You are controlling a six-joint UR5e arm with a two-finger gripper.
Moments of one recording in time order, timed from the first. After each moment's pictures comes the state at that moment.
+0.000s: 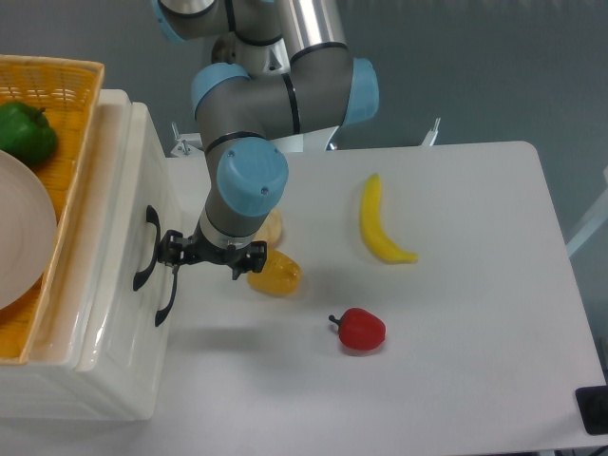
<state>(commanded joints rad) 2.29 -1.90 -1.59 -1.30 1.26 0.25</state>
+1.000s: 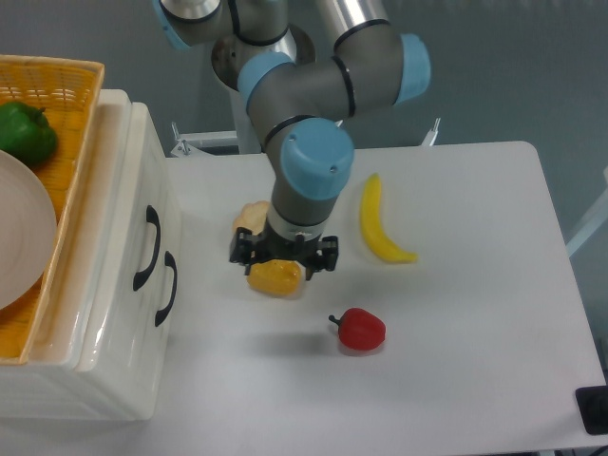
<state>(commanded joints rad) 2.46 -1.89 -1.55 -1.30 1.43 0.52</state>
